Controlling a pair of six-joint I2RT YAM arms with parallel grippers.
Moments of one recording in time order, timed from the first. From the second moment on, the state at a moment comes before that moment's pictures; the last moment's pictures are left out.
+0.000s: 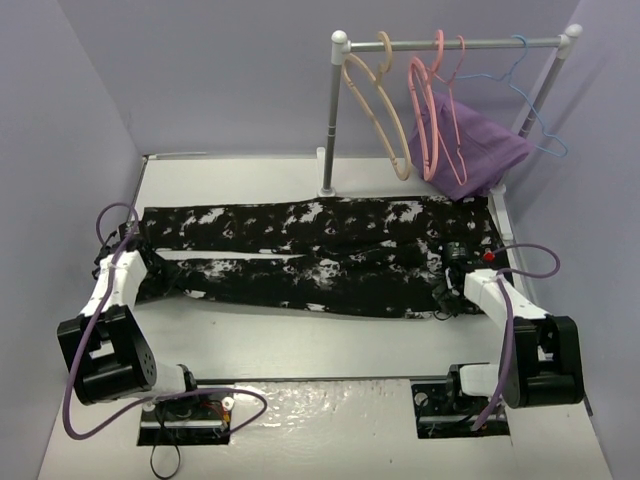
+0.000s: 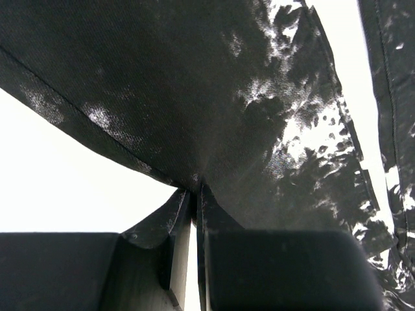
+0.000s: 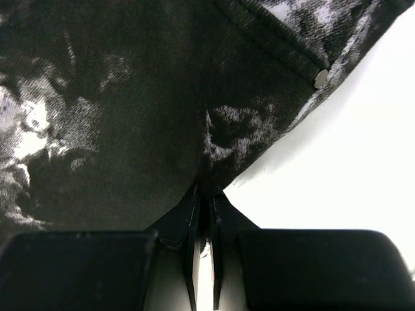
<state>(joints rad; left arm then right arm) 0.30 1.37 0.91 -0.78 0.06 -0.71 0.05 1.30 0.60 -0.65 0.28 1.04</state>
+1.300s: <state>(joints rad) 0.23 1.02 1.27 -1.24 -0.18 -0.57 0.05 1.10 1.17 -1.17 0.31 0.69</state>
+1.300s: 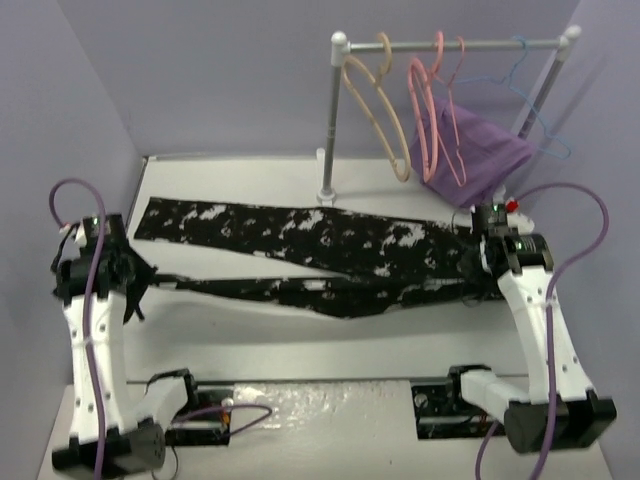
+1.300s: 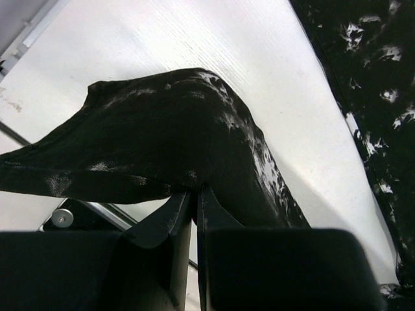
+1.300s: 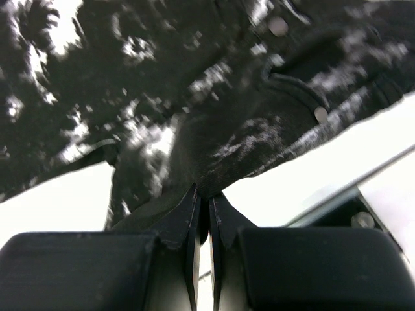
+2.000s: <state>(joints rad) 0.22 1.20 1.42 -1.11 -0.14 -0.56 0.07 1.27 1.41 -1.00 0.32 0.60</state>
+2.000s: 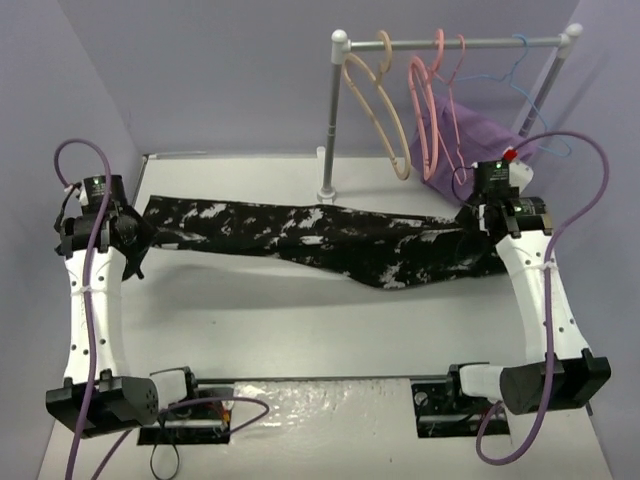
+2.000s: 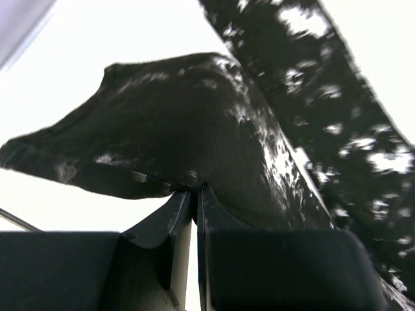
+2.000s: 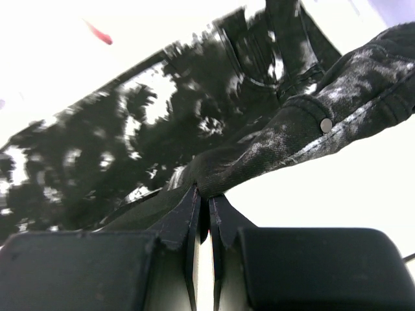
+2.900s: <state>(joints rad) 0.12 0.90 1.49 -1.23 -0.26 -0.53 0.07 0.96 1.43 -1.18 0.38 0.55</state>
